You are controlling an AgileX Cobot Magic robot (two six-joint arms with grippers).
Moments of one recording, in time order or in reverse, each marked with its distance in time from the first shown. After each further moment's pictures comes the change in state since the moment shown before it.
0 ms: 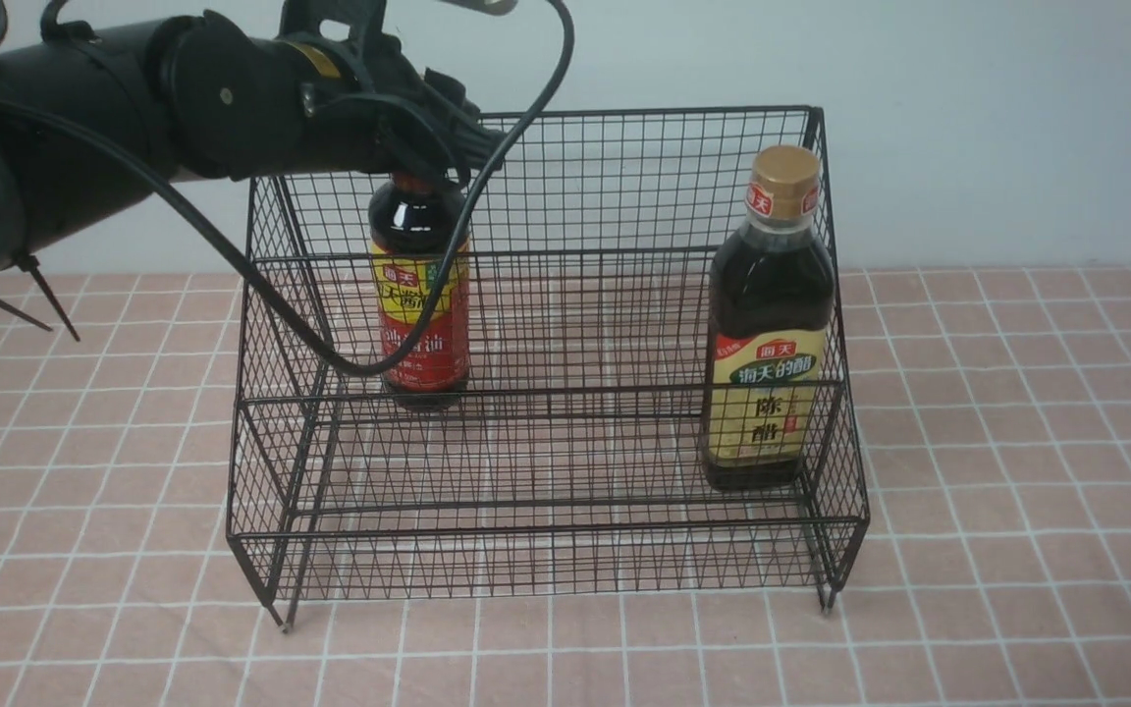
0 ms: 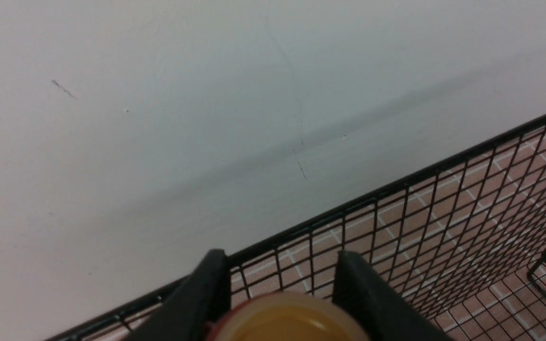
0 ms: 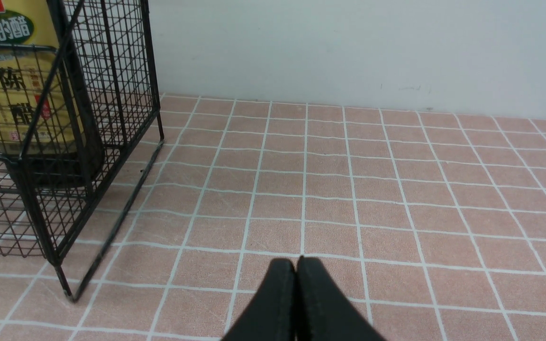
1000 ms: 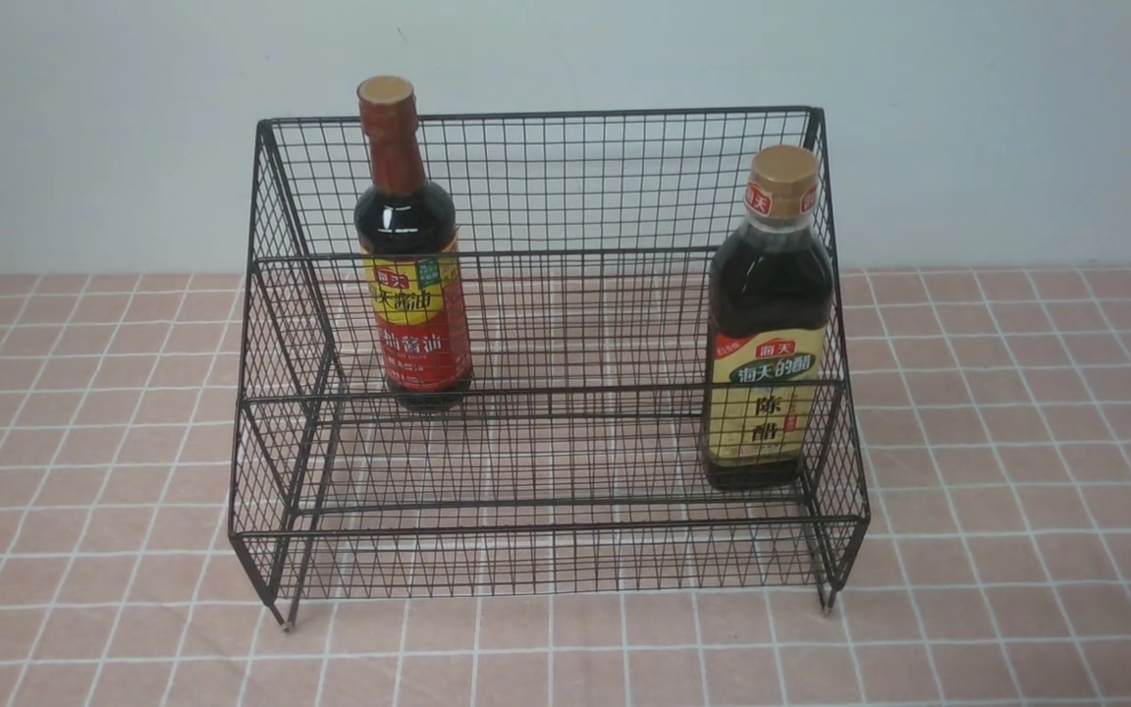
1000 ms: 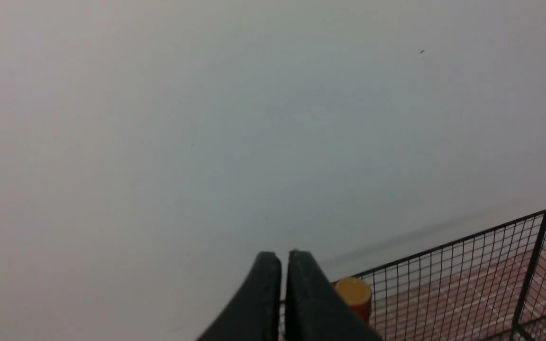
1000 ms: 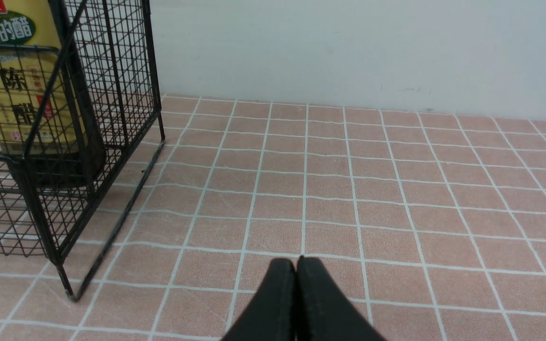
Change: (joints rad) right arm 0.000 0.000 0.000 0.000 0.000 0.000; left arm 0.219 -0.696 0.008 0.016 0.420 -0.003
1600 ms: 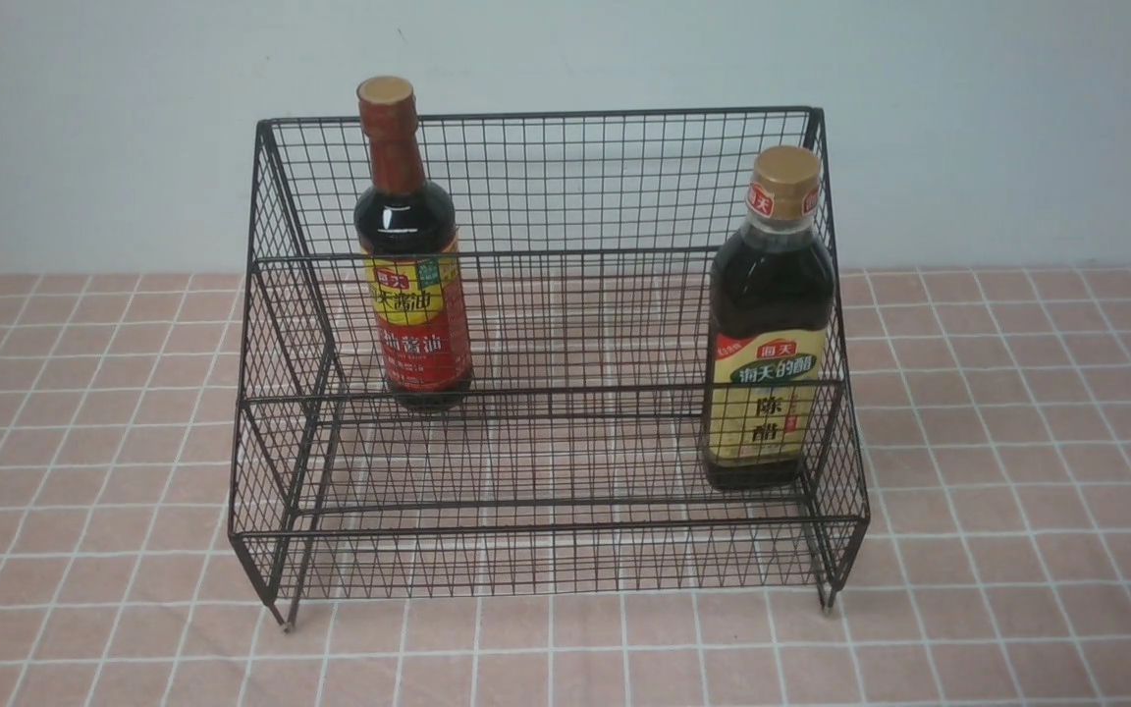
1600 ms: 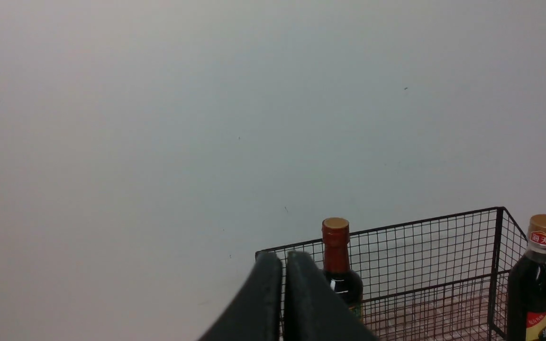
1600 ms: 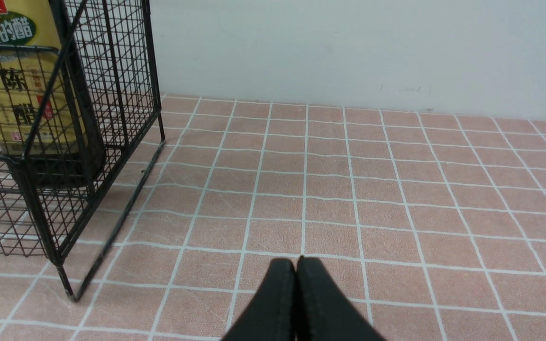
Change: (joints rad) right arm 0.000 0.000 0.000 0.000 0.000 0.000; left arm 0.087 -0.811 0.490 -0.004 0.050 -0.074
